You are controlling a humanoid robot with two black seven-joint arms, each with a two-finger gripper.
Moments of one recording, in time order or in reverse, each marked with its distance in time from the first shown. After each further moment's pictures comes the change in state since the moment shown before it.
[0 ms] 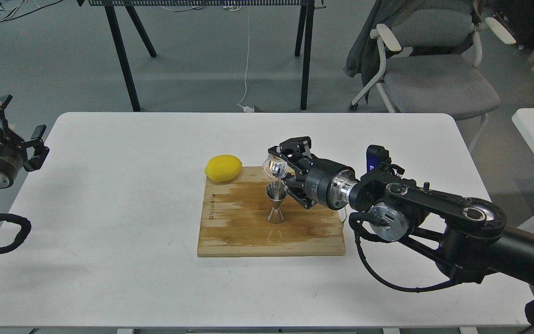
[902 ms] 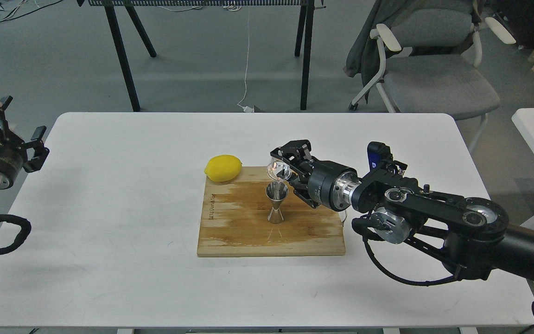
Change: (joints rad) left arm 0.001 -0.001 0.002 0.004 0.000 0.000 0.000; right arm 0.025 -0.019 -0.051 0.003 -0.103 0.002 -0.006
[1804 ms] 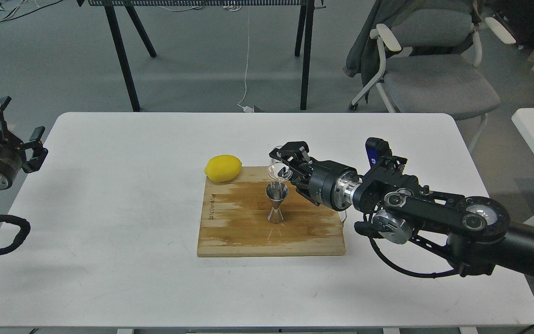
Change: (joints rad) left arm 0.000 0.000 0.000 0.005 0.000 0.000 0.000; right arm 0.024 -0.015 -0.036 0.000 -0.103 0.019 0.002
